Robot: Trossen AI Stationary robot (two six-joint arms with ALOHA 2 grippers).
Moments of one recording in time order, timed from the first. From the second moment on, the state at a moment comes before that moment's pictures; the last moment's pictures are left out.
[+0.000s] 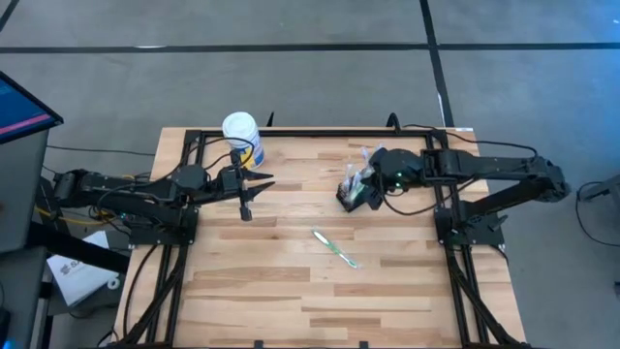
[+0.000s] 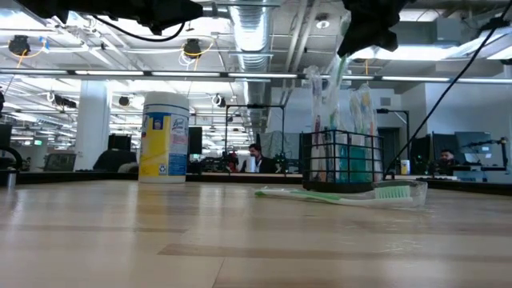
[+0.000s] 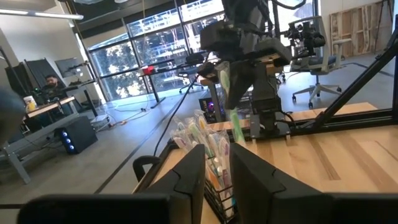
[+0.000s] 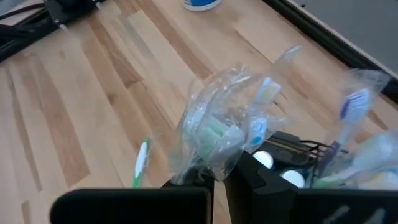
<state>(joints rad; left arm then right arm) 0.01 0.86 0.51 0.40 -0.23 0.25 -0.05 1.19 1.15 -0.79 0.26 0.49</state>
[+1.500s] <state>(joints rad) 0.01 0.86 0.51 0.40 -0.23 0.25 -0.11 1.35 1.13 -0.76 0.25 0.43</state>
